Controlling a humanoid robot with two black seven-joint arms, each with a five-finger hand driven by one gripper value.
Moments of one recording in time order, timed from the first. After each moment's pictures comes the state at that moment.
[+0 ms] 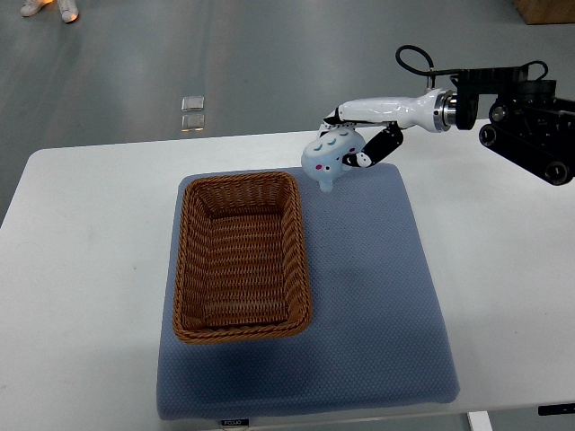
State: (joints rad) left arm -0.05 0.00 -0.12 -0.07 0.07 -0.04 -0.05; right arm 1.24 -0.37 0.20 0.80 -1.37 0.33 0.50
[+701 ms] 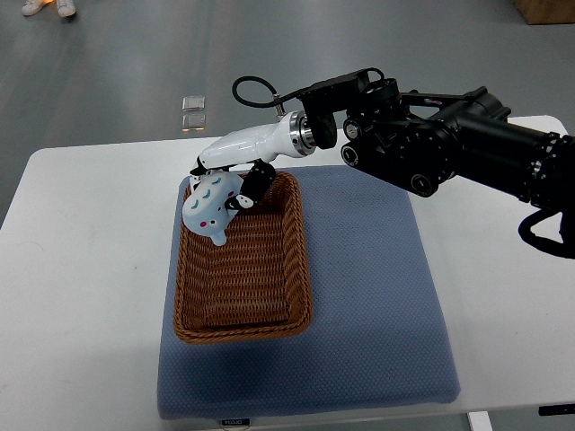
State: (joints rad) left arm -0.05 0.00 -0.12 -0.07 0.07 -0.04 -0.05; right arm 1.39 0.00 0.01 0.68 -1.39 0.33 0.51
